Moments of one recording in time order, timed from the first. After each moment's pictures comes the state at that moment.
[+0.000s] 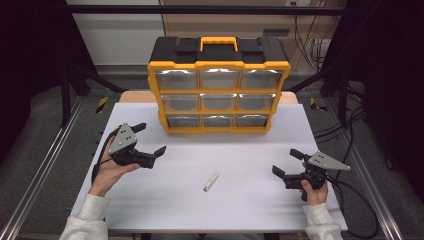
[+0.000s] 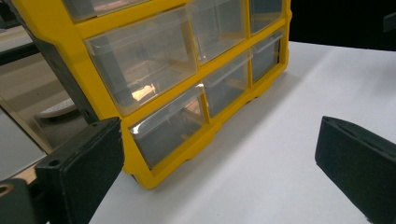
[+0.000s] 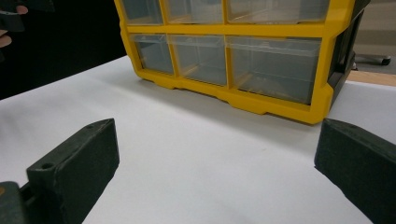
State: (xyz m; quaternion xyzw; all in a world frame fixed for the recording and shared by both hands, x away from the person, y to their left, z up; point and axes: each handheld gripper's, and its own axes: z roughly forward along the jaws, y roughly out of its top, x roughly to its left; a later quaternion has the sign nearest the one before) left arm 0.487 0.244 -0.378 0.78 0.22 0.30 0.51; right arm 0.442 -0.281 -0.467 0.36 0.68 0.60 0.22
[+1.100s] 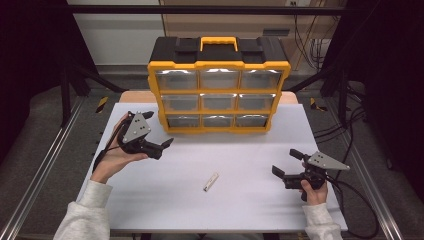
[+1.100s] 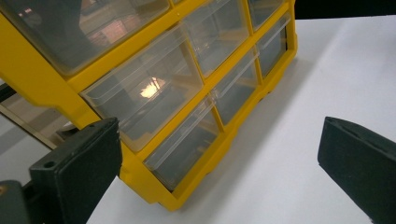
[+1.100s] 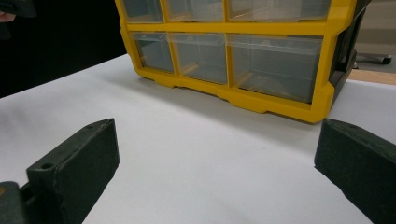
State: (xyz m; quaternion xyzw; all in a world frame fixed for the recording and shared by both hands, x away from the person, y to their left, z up) left arm 0.506 0.218 -0.352 0.81 0.17 0.33 0.45; right arm 0.442 -0.280 -0.468 0.36 0.68 0.60 0.22
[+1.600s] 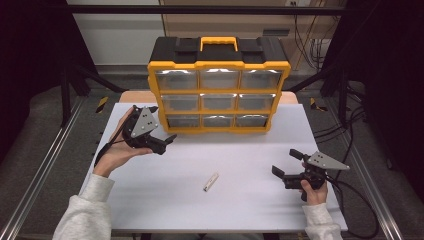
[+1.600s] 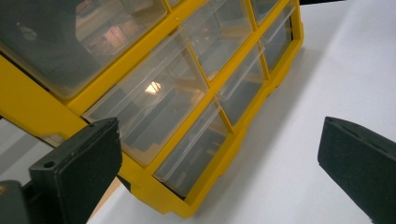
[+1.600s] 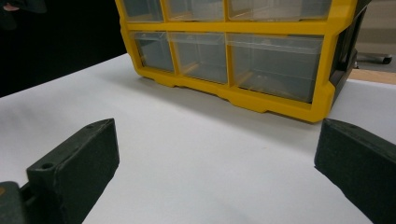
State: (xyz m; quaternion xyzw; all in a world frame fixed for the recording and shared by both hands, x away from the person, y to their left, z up) left arm 0.517 0.205 -0.342 0.83 0.14 0.35 0.42; right arm 0.442 -0.280 -0.468 0.36 0.68 0.60 0.21
